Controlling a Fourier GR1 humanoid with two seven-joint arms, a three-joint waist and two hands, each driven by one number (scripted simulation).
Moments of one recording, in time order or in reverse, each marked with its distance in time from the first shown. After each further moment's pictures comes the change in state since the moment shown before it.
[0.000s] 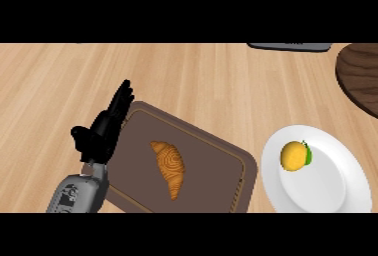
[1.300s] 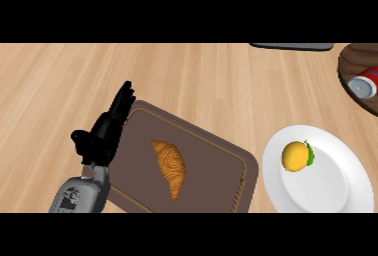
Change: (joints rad) left arm 0.016 -0.014 -0.010 -0.022 -0.008 0.006 -0.001; right arm -0.204 0.085 -0.001 0.417 -0.006 0.144 -0.053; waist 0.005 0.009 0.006
